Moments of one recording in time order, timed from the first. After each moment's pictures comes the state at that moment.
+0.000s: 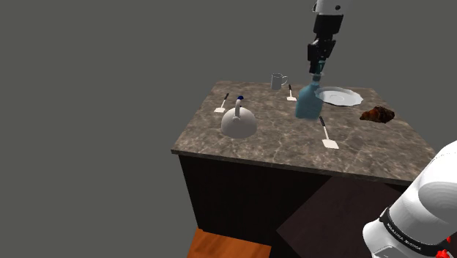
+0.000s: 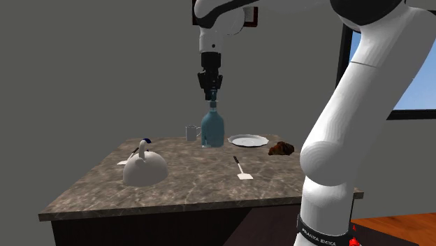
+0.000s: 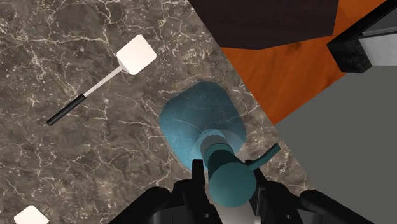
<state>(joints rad) -0.05 -0.34 -0.17 -2.00 -0.01 1.64 -0.24</state>
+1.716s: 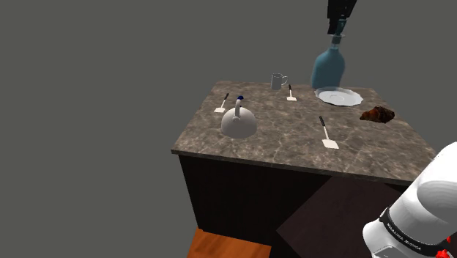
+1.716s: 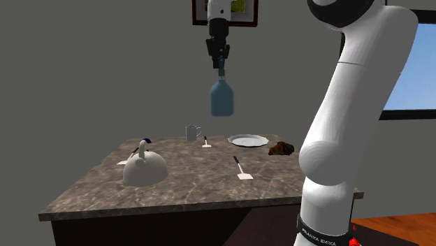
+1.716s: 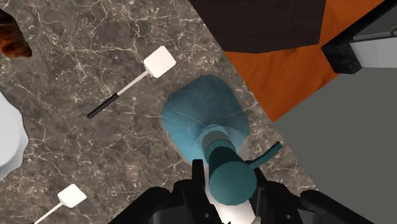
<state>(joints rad) -0.07 -0.23 -0.22 -1.57 -0.01 1.32 -0.32</state>
